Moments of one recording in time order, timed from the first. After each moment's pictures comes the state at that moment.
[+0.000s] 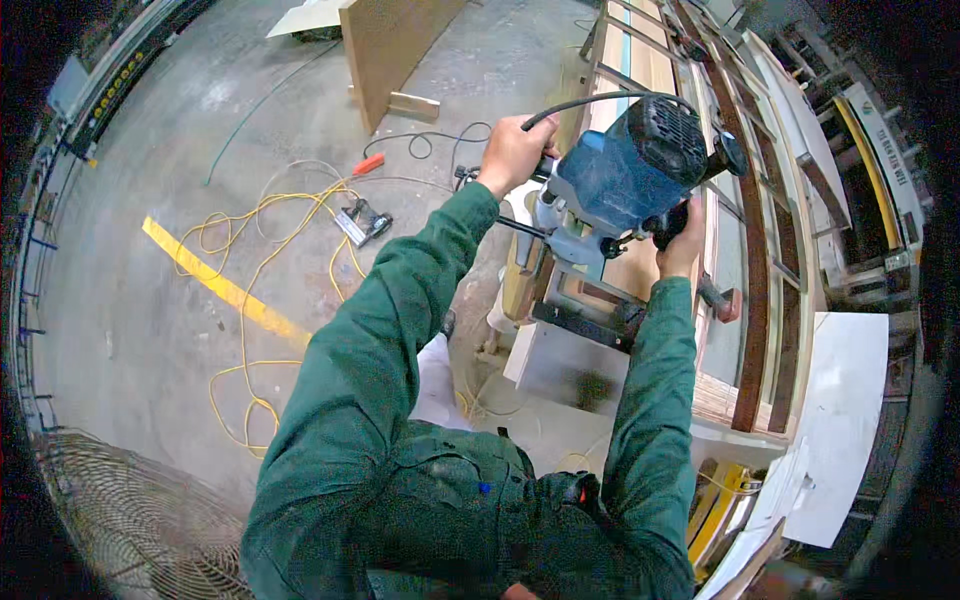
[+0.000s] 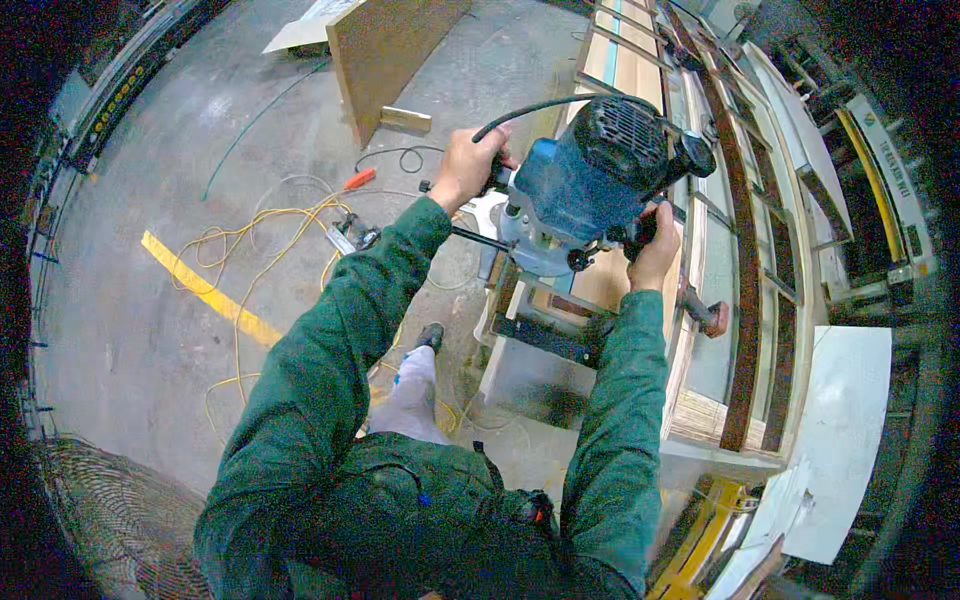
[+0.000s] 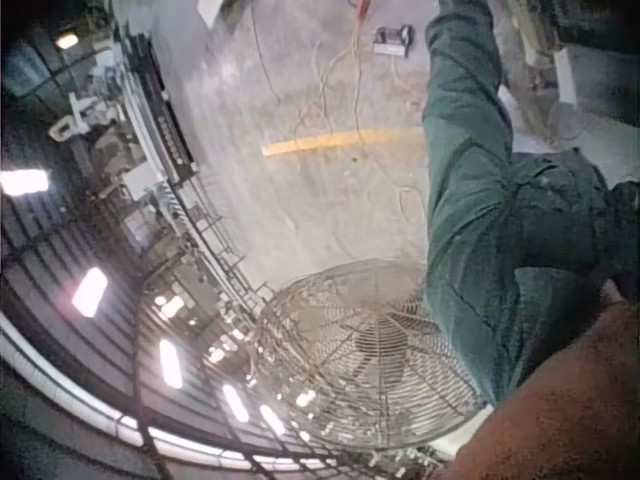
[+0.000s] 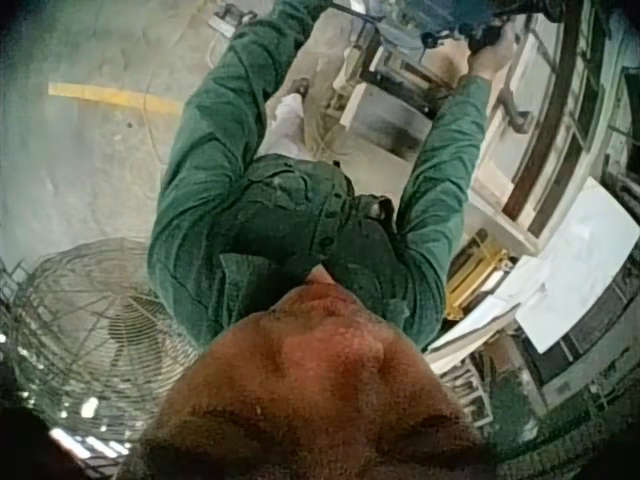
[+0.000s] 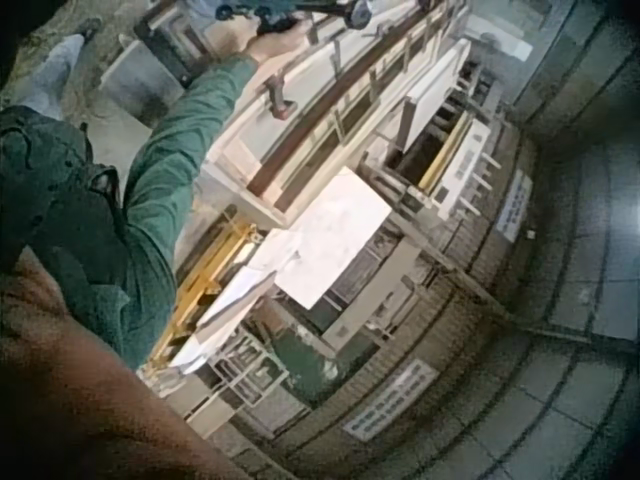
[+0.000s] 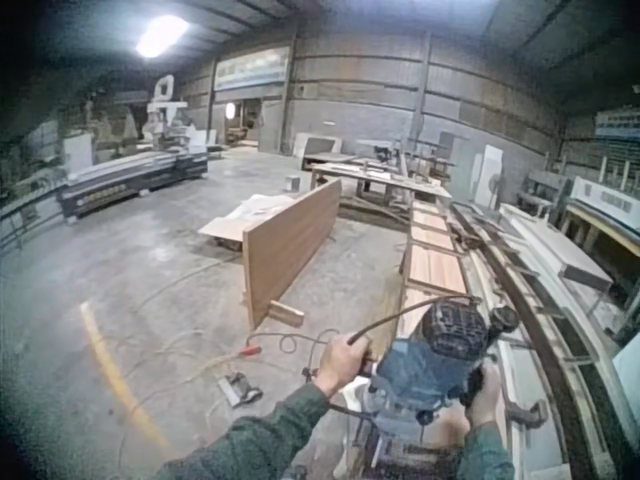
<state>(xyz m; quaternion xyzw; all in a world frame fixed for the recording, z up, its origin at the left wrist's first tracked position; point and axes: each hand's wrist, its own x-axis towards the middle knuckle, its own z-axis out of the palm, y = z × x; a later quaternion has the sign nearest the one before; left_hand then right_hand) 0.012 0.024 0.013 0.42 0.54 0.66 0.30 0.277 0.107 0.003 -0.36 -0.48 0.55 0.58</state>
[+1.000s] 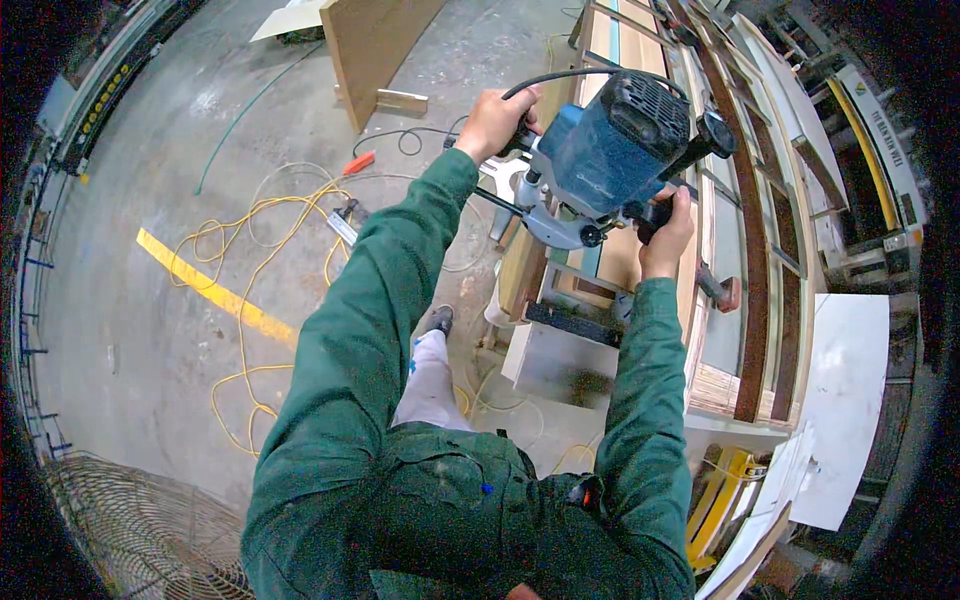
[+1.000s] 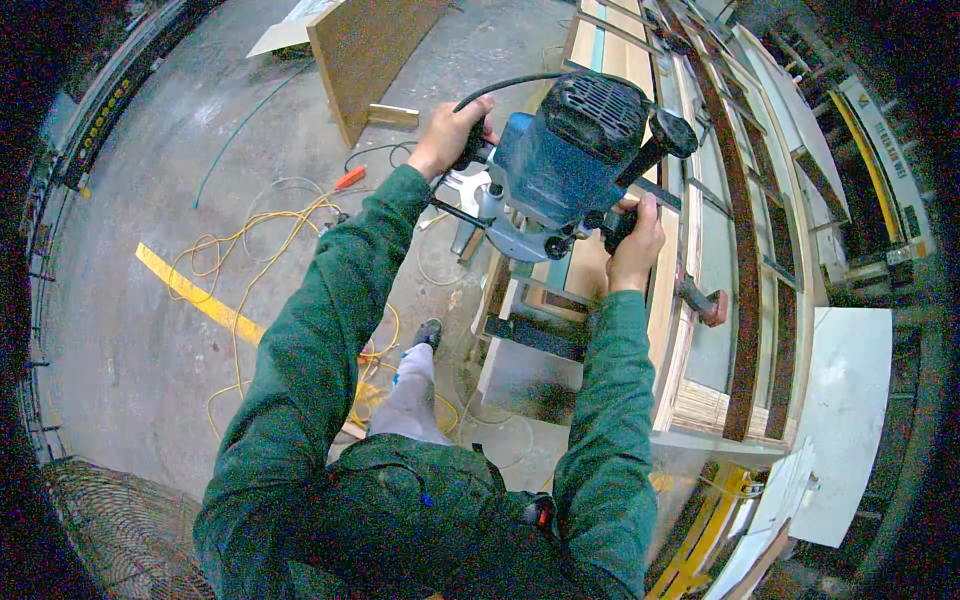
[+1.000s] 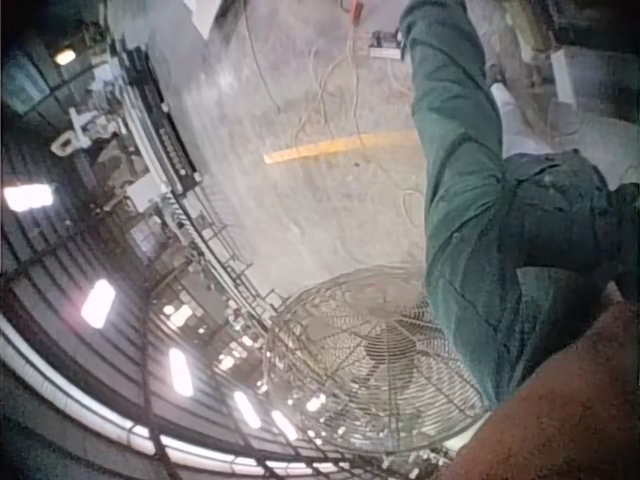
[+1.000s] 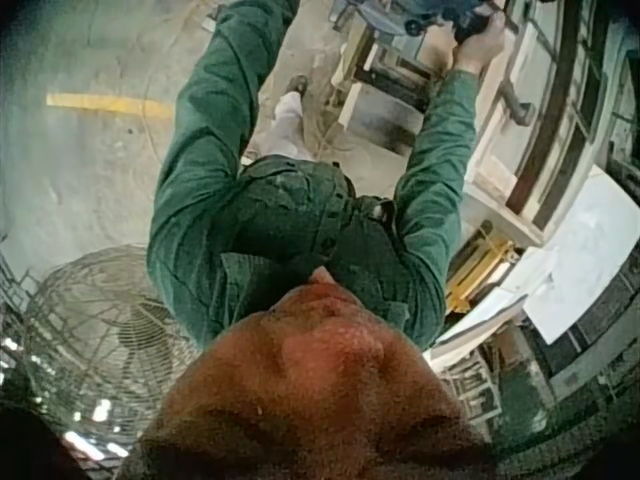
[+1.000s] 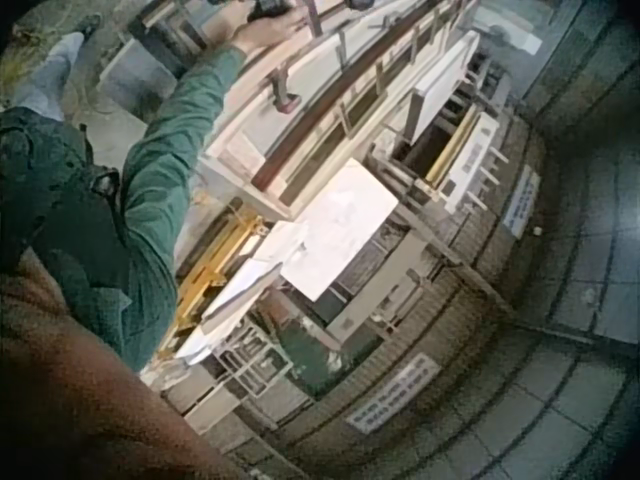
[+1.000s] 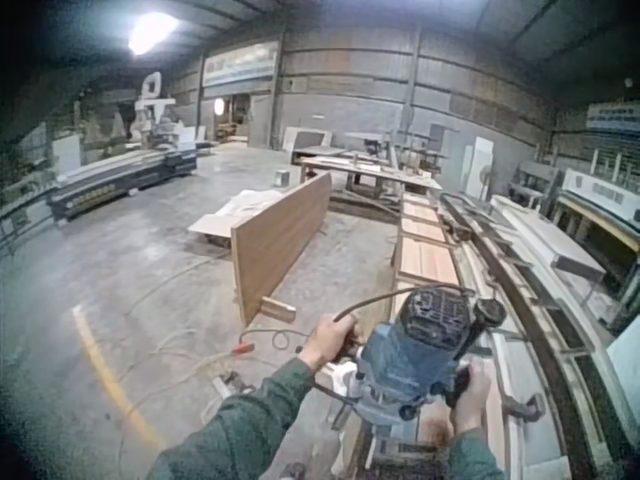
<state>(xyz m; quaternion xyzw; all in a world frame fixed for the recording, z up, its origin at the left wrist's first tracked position) -0.016 0.050 0.021 0.45 0.53 0.62 0.36 0.265 0.091 -0.003 -0.44 -0.50 0.47 0.58</state>
